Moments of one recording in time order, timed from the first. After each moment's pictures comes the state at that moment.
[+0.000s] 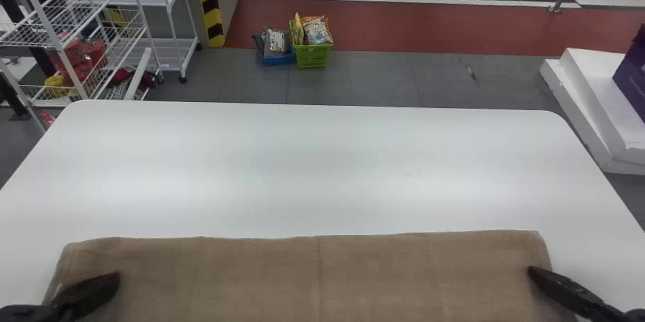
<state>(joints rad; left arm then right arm) 0.46 0.00 0.44 -2.21 -0.10 0.93 -0.72 0.32 -0.03 -0.69 -1.81 -0.08 0.63 1.12</state>
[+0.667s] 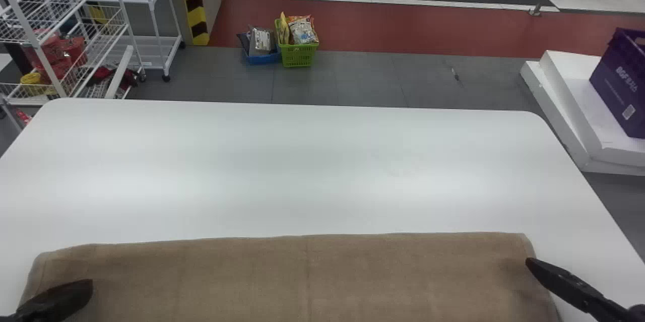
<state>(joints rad) 0.50 0.00 0.47 -2.32 -0.04 0.98 -0.73 0.36 0.00 -0.73 -1.95 -0.18 0.70 1.13</state>
